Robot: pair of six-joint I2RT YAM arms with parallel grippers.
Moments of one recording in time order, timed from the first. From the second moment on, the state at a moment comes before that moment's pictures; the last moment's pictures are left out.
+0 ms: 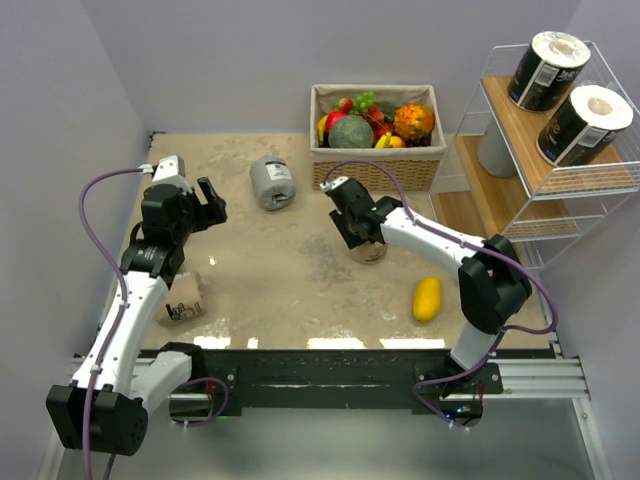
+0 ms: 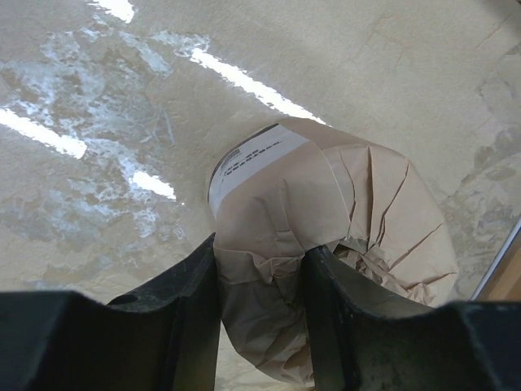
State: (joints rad) left arm -0.10 0.97 0.88 -0.33 -0.08 -0.35; right arm 0.71 1.73 1.32 -0.60 0.31 0.07
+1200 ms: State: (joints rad) left arm -0.11 0.95 0.88 -0.32 -0.06 -0.35; right arm 0.23 1.80 1.23 -0.20 0.64 -0.34
